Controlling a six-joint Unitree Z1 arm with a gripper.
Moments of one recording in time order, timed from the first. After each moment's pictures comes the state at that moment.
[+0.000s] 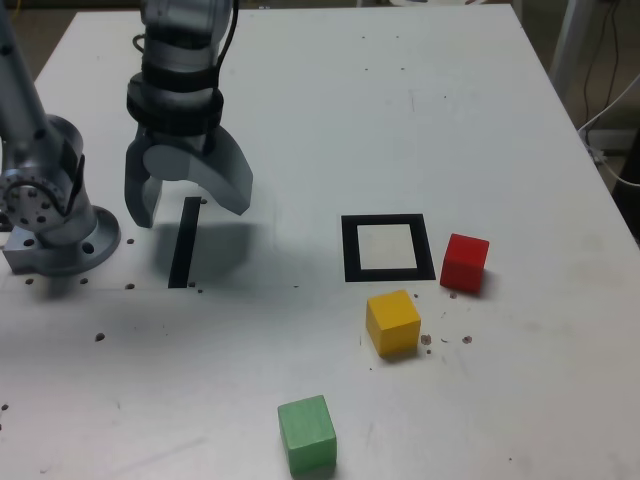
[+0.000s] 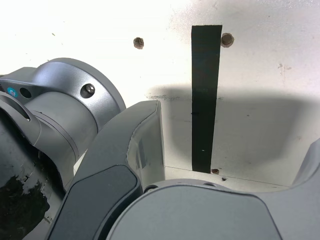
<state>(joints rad) 0.10 1.57 -0.79 1.07 -0.01 0.09</state>
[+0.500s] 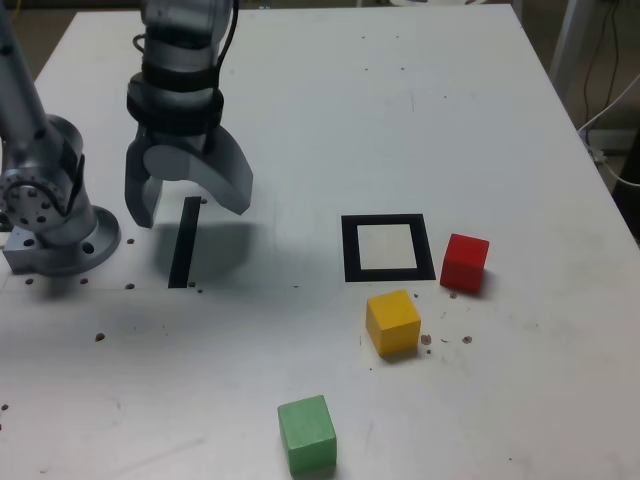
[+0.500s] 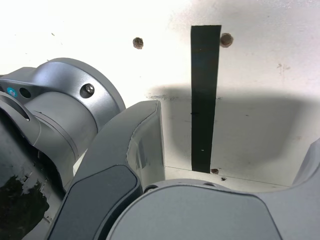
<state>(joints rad) 0.10 1.57 -0.80 1.07 -0.01 0.09</state>
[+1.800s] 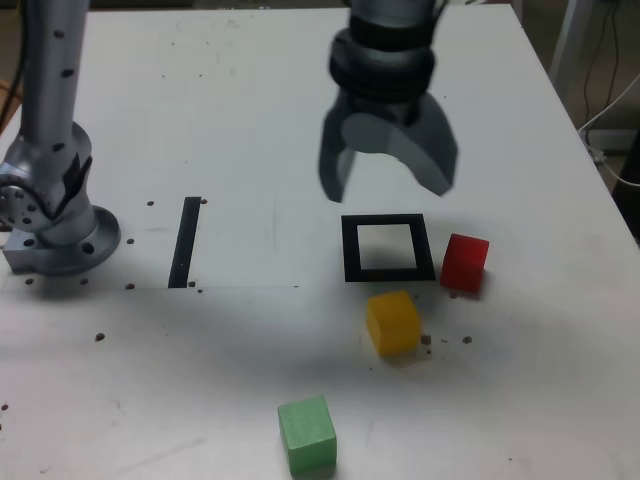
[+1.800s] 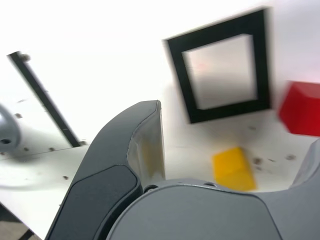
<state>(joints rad) -0.11 2.00 -1.67 1.38 0.06 0.14</state>
